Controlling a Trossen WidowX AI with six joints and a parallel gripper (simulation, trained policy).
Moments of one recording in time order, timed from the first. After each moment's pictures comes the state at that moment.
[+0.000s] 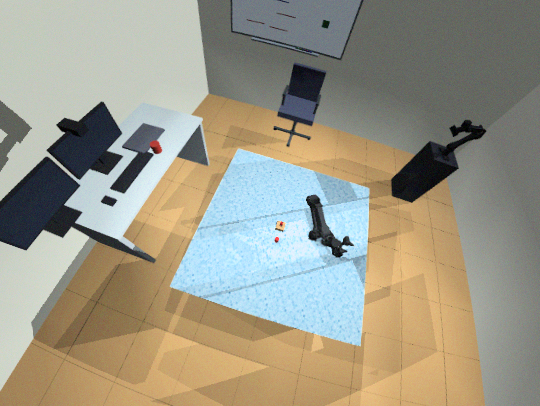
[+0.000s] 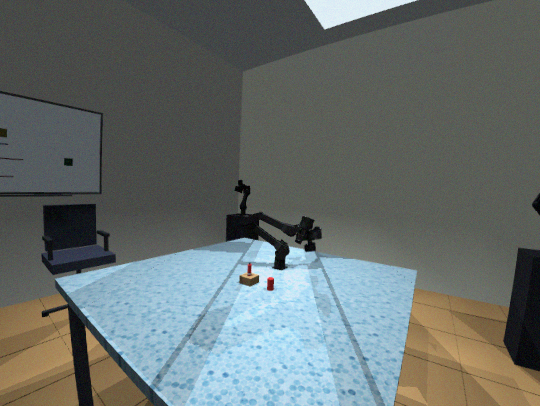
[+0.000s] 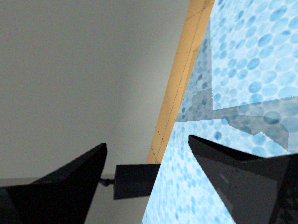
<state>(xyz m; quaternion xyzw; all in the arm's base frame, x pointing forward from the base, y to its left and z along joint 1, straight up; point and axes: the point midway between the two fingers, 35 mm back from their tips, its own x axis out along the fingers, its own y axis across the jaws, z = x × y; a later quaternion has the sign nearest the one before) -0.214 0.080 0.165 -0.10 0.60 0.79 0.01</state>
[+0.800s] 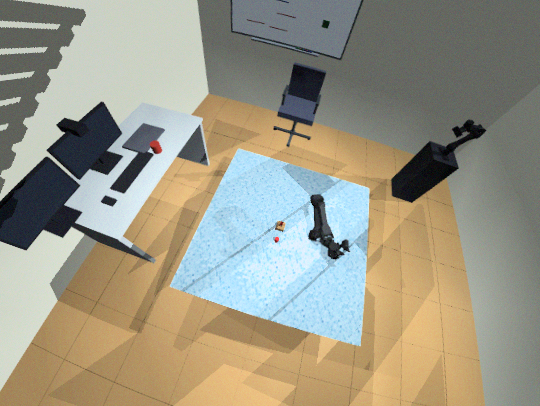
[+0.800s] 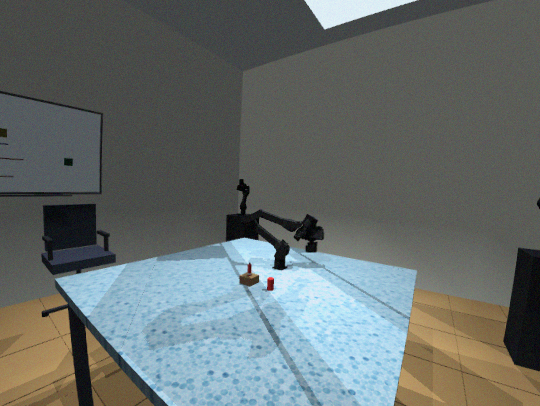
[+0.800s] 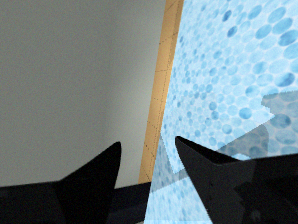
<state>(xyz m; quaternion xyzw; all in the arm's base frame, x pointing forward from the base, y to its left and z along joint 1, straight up) -0.194 0.113 0.164 -0.09 0.62 0.77 0.11</state>
